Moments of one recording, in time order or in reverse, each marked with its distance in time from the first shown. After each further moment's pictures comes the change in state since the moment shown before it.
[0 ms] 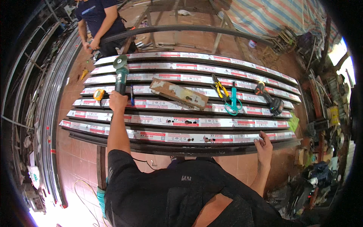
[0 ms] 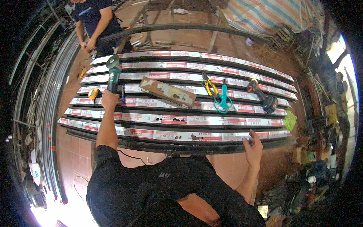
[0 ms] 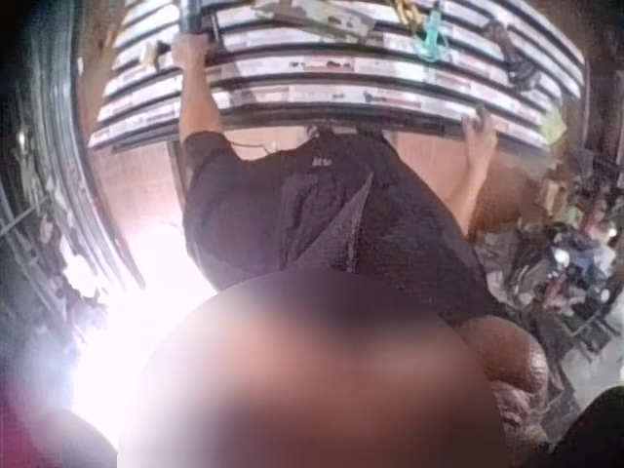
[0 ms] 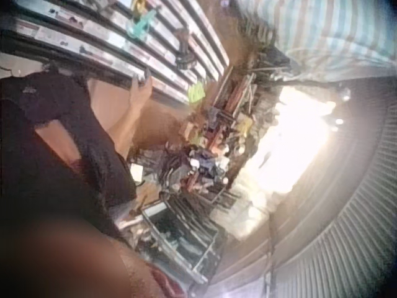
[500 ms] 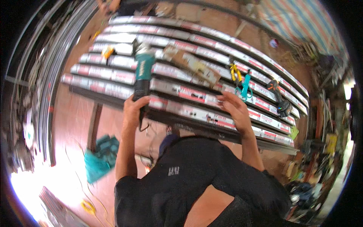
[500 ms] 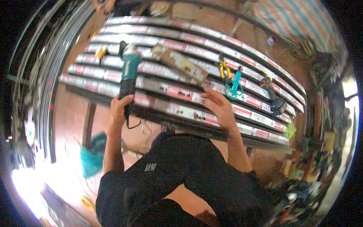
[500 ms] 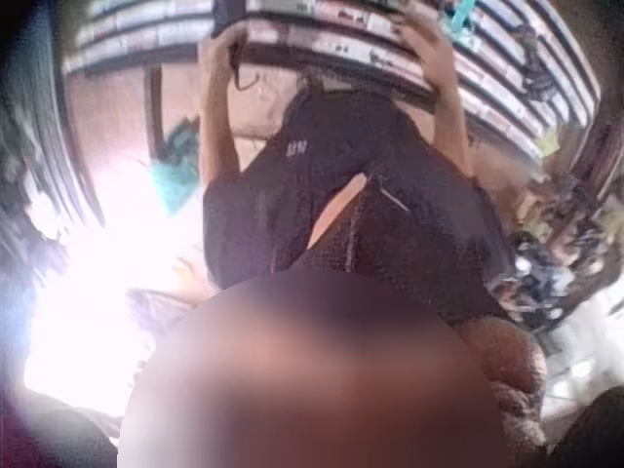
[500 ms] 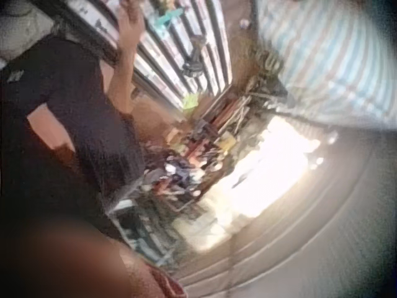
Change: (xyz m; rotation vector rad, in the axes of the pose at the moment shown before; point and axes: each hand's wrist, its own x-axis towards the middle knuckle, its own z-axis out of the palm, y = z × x) left_hand -0.256 -0.027 -0.099 -1.342 -0.493 -0.184; right_hand 0.038 -0.123 0.134 0.582 -0.861 -0.105
